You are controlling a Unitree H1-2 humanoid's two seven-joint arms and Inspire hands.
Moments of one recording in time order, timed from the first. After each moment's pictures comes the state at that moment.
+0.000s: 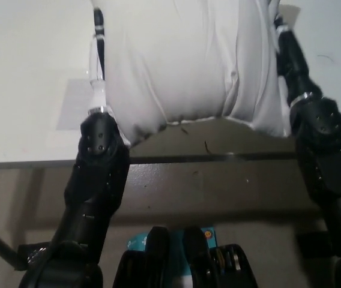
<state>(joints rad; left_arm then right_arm) -0.90 -0.01 0.09 0.70 -0.13 -0.34 0.21 -0.86 -0.12 0.01 0.50 0.06 -0.01 -0.01</state>
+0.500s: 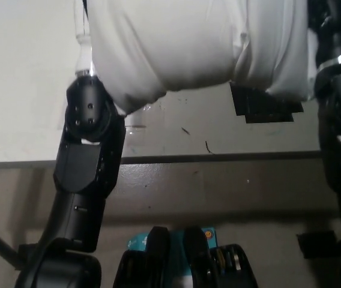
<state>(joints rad) -0.95 0.00 0.05 0.38 -0.10 -0.18 0.22 -0.90 -0.14 -0.01 0.10 0.06 0.11 -0.05</state>
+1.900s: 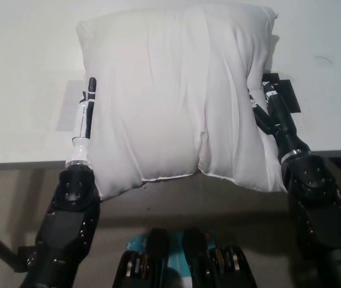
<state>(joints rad) -0.69 0.10 -0.01 0.78 -0.03 -0.25 0.21 -0.65 -0.10 0.06 0.51 0.03 0.04 -0.02</state>
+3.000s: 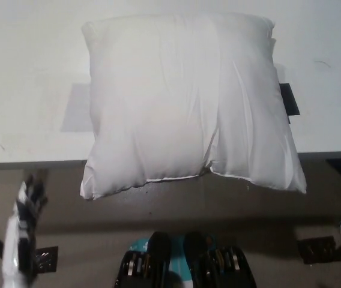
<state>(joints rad) 0.10 0.12 0.05 -0.05 -0.03 -0.26 0.11 0.10 -0.32 -0.07 -0.17 -0.11 -0.07 0.02</state>
